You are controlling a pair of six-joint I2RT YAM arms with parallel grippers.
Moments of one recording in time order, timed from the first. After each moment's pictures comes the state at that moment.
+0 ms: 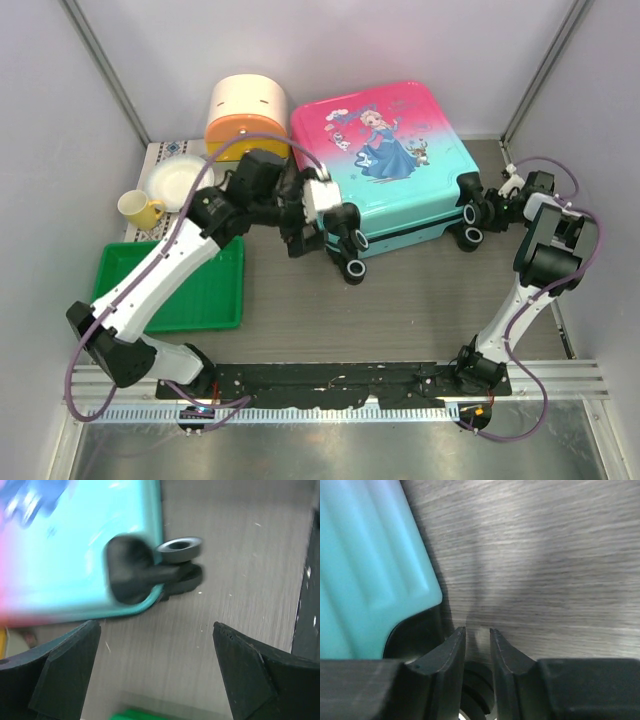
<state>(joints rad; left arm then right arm) -0.74 1.38 1.54 -0.83 0.45 0.71 -0.44 2.01 1.31 -0.38 -0.59 -0.06</state>
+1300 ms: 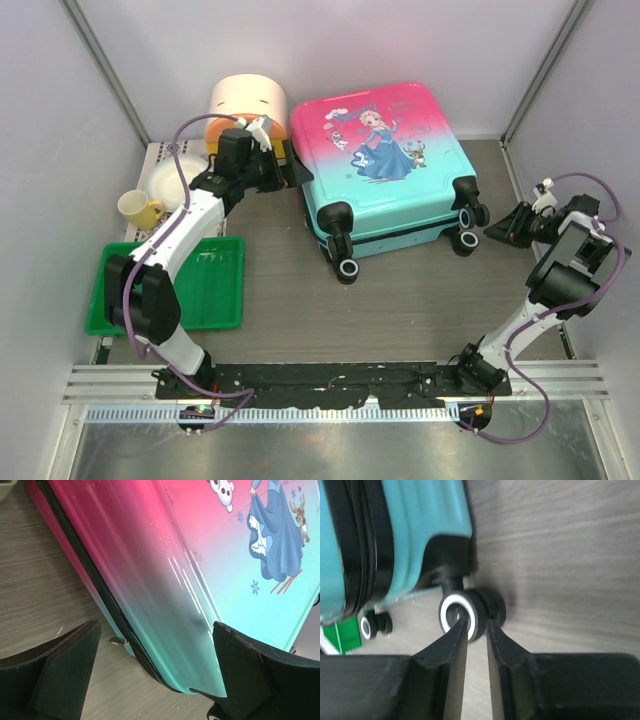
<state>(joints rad) -0.34 1.62 1.40 -0.27 0.34 -0.49 -0.70 1.86 1.22 -0.65 -0.94 -0.27</state>
